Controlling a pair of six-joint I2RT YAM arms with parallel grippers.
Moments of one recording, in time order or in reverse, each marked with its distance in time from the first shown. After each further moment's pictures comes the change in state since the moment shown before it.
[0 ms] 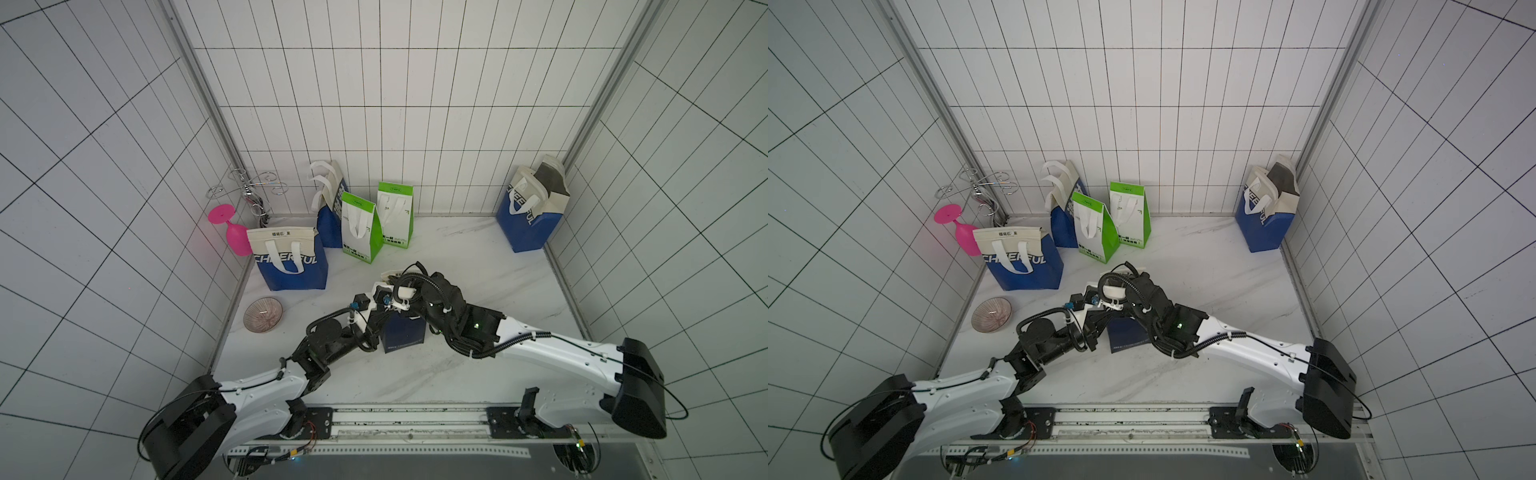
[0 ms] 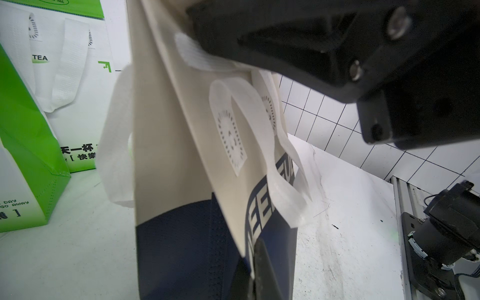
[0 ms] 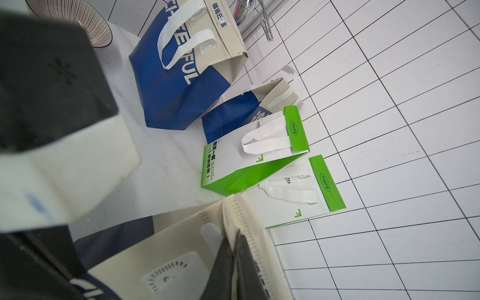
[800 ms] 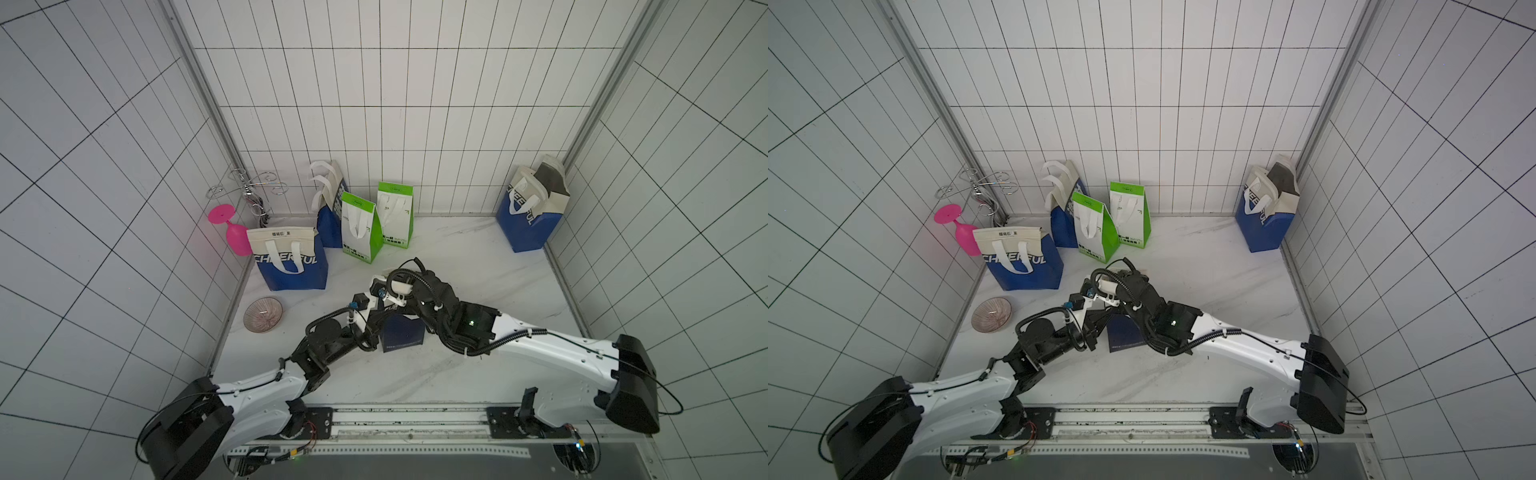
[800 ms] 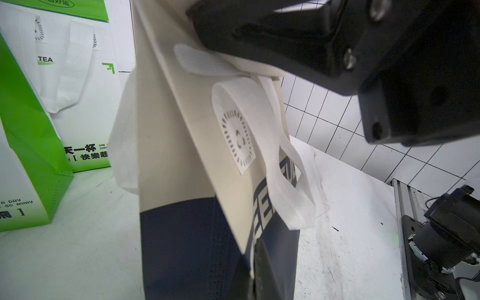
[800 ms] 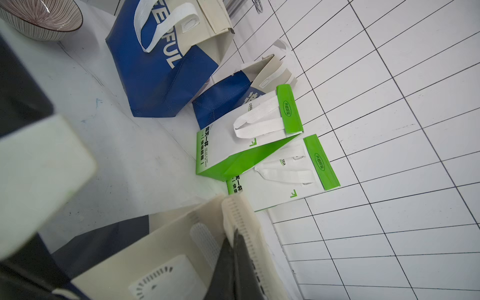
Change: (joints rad) left arm 0.000 -0.019 0.002 -0.016 -0.008 -0.007; right arm 0.024 0.040 0.093 -0.121 0.129 0.072
